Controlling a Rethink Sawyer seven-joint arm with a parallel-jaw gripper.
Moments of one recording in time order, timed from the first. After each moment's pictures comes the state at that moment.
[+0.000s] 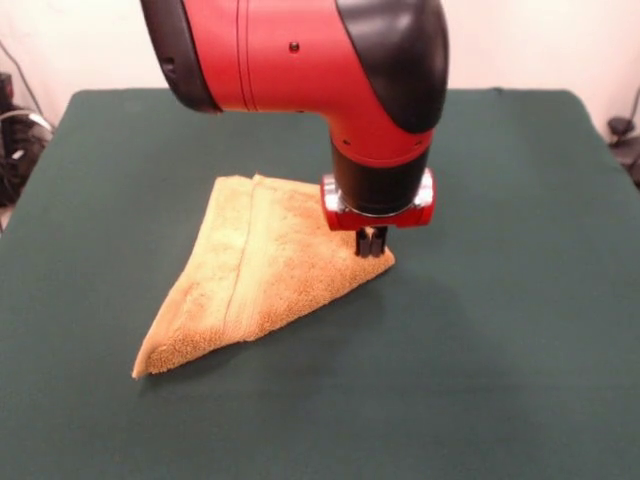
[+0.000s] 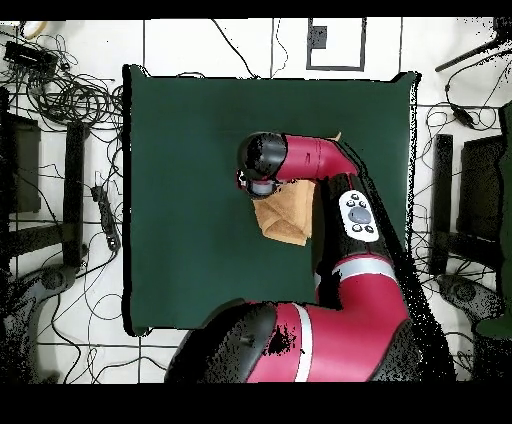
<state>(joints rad) -0.25 -0.30 0.18 1.19 -0.22 0.96 1.69</state>
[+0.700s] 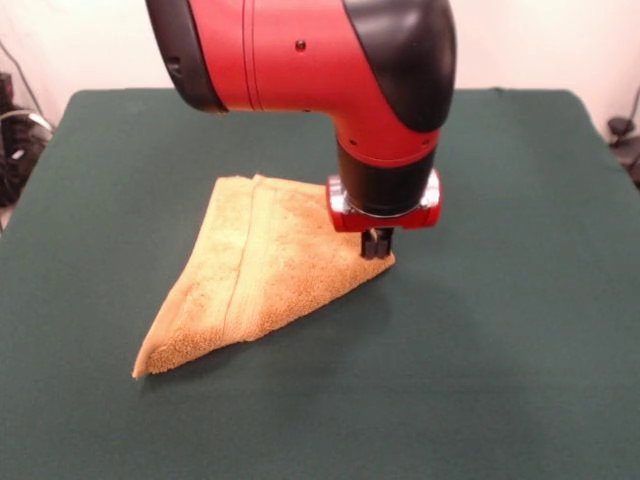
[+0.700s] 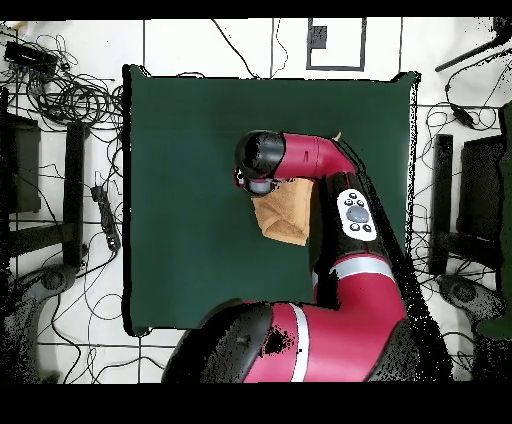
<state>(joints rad) -0.25 -0.30 0.18 1.18 -0.21 0.96 1.69</state>
